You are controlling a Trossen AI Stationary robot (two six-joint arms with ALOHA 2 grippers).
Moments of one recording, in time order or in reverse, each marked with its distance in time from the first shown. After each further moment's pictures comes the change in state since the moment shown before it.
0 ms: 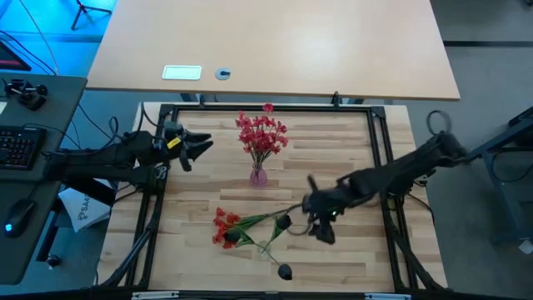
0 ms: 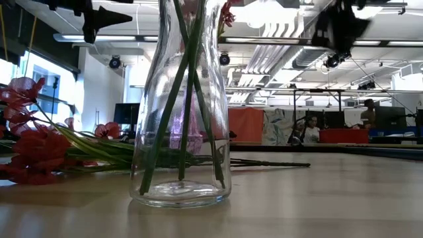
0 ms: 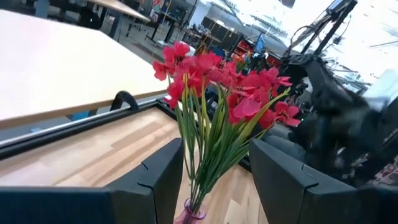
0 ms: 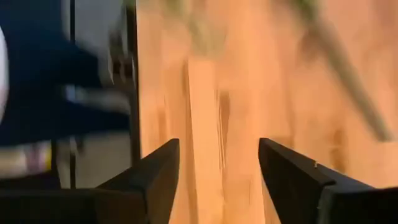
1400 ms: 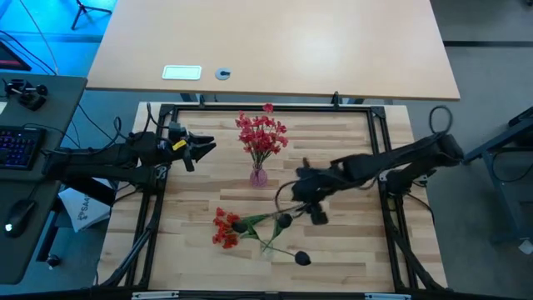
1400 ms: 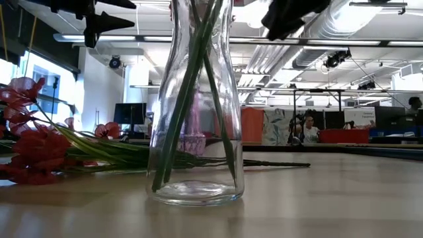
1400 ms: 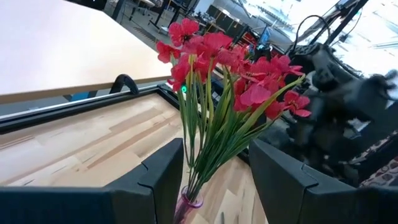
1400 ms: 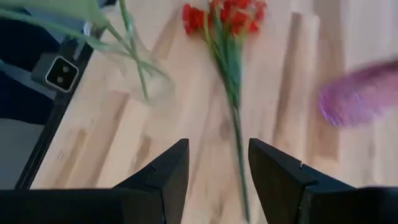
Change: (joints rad) left arm 0.000 0.033 0.000 -0.017 0.010 -0.073; right arm -0.156 0.016 0.112 -0.028 0.108 -0.569
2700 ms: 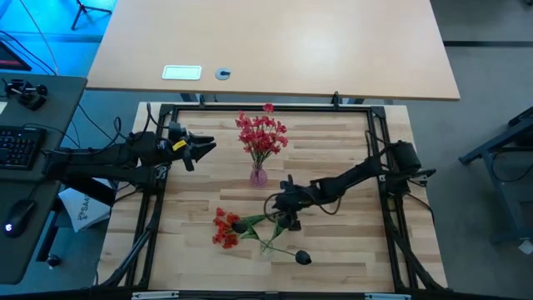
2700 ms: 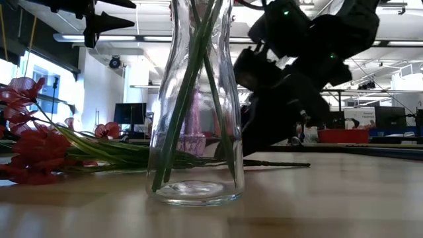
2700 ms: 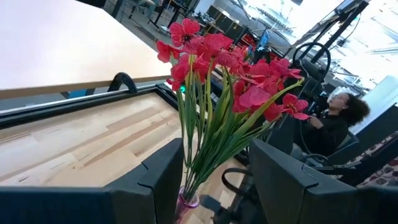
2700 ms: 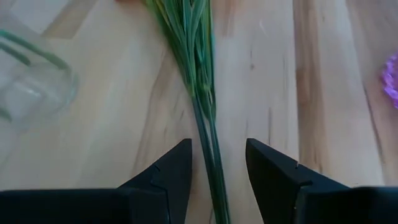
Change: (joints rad) left arm 0.000 0.000 0.000 0.002 0.001 -0.027; right arm -0.028 0.426 -0.353 0.943 0.057 0.028
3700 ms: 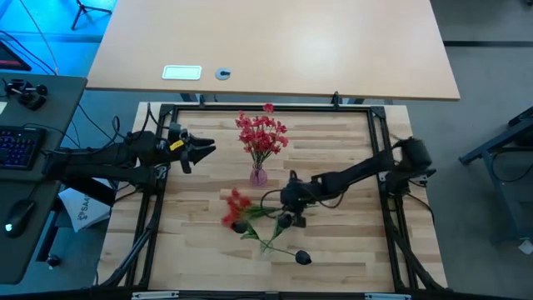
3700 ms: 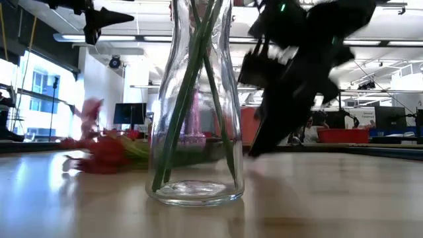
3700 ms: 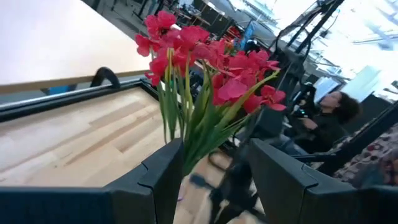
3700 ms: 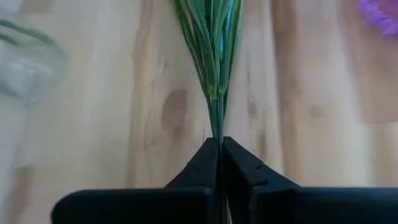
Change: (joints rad) left arm -0.001 -0.005 0.014 -0.012 0.068 0.011; right arm -0.021 -0.109 0.040 -0.343 -0.015 0.151
